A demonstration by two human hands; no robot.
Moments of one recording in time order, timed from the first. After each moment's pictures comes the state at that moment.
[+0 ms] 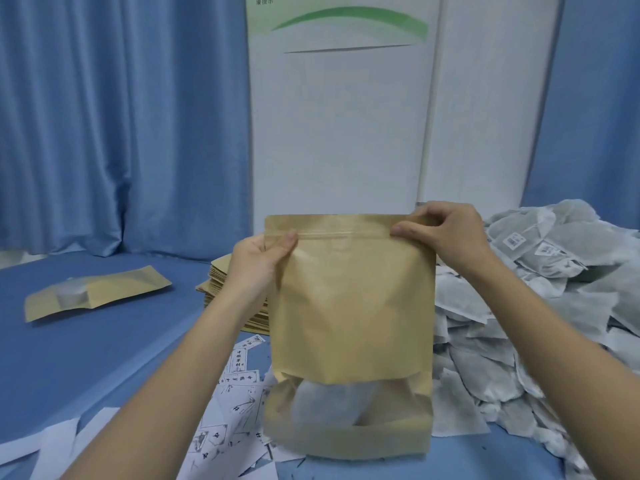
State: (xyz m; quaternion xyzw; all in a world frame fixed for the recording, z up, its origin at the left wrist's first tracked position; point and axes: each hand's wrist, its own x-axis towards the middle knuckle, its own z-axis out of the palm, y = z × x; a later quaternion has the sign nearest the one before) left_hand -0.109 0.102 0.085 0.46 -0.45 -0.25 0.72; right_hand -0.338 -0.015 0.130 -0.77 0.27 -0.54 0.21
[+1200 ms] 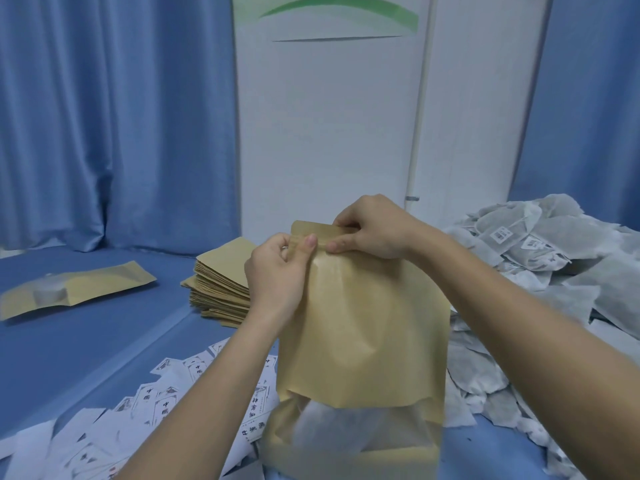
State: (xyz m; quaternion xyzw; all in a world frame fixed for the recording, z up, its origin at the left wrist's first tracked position) left_hand -0.151 0.084 0.065 0.52 -0.45 -0.06 0.73; right_hand -0.284 0.014 0.155 -0.94 0.26 -0.23 0.01
